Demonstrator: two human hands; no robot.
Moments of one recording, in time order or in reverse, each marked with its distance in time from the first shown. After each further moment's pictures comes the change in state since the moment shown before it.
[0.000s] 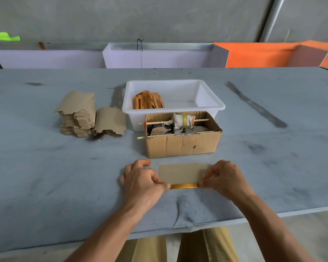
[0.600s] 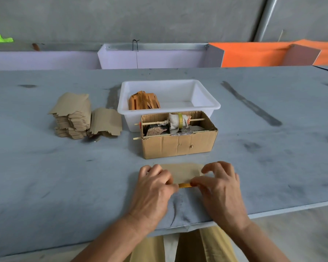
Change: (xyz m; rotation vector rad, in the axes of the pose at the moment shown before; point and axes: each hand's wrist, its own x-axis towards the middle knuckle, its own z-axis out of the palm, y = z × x) left_hand -0.024 0.008 0.003 0.295 0.197 0.848; right_hand -0.037 0.004 0.024 -0.303 0.330 -0.420
